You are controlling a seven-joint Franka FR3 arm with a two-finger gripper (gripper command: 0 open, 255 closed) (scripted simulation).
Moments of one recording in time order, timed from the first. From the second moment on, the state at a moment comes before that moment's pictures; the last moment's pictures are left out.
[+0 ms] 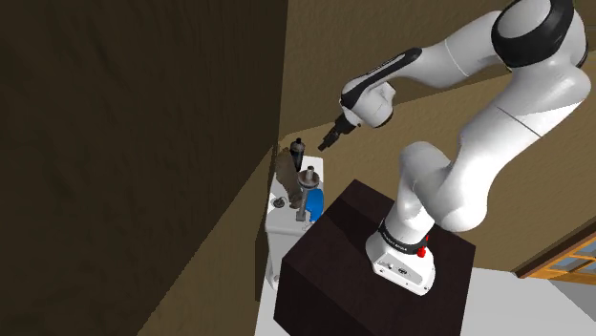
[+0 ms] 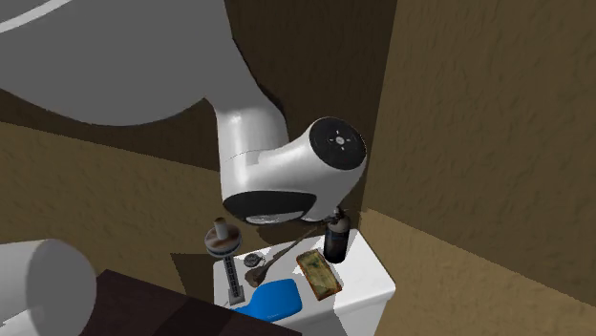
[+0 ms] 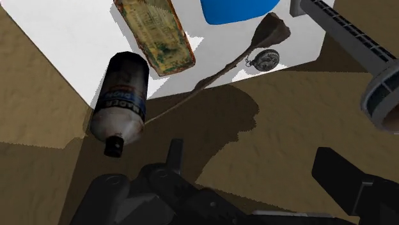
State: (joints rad) arm 0.76 -0.39 -1.39 -2.71 0.43 2.83 -1.34
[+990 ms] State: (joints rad) arm 1.48 -1.06 -2.09 -2.15 0.31 2.93 -1.74
